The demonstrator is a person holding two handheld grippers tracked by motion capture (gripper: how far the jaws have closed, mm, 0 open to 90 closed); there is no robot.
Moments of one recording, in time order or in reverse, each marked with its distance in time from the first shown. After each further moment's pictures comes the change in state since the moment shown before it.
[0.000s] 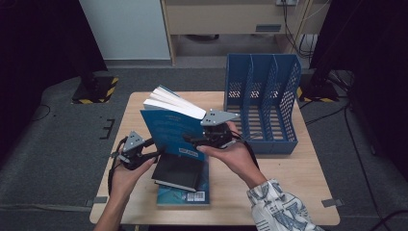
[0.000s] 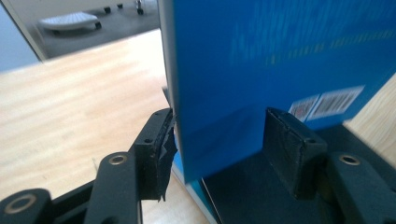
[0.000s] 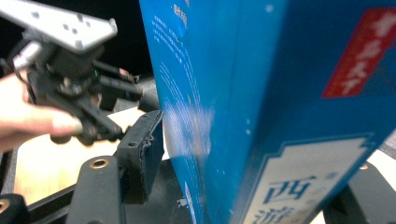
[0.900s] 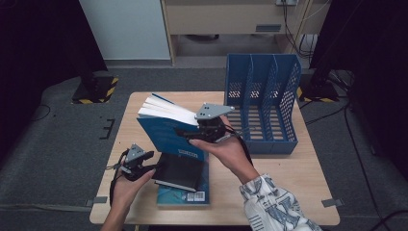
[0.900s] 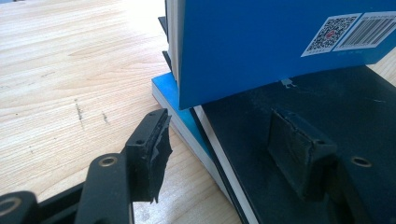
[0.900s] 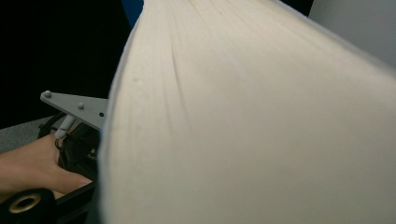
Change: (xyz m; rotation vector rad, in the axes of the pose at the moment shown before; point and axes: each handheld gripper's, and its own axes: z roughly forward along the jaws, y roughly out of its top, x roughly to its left) left arm 0.000 -0.041 0.006 0.072 -0.005 -0.064; right arm 0.003 0.023 0.007 -0.055 0.068 0.002
